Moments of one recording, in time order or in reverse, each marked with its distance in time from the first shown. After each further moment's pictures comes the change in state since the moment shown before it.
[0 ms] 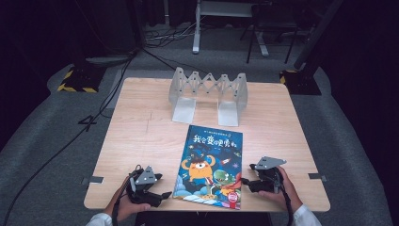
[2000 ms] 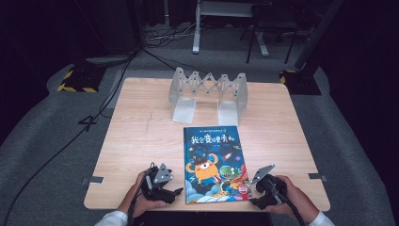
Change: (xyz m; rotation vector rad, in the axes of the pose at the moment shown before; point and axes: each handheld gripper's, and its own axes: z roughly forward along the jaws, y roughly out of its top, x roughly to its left) left arm -0.014 0.023 0.027 0.026 0.094 0.027; right arm 0.035 0.011 -0.030 0.451 0.079 -0.111
